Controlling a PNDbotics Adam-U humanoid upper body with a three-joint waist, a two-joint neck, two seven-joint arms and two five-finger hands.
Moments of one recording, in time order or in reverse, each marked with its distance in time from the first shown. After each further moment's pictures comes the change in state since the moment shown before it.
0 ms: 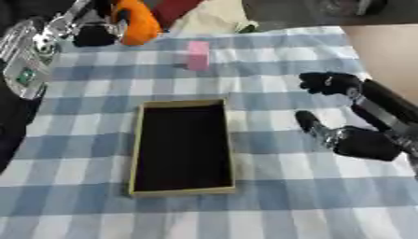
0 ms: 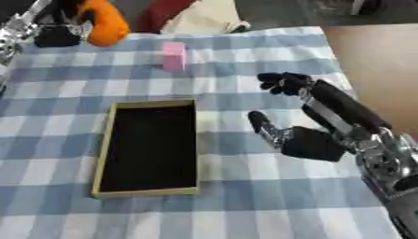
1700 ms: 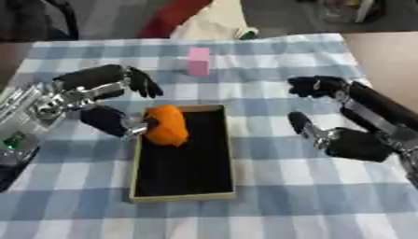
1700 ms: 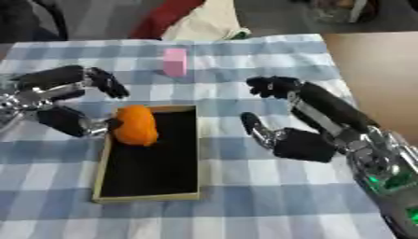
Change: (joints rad) left arm 0.258 0.112 -0.087 -0.360 0.259 0.072 -0.199; right arm -0.115 -0.061 0.008 0.002 0.009 -0.010 0.039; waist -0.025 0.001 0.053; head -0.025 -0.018
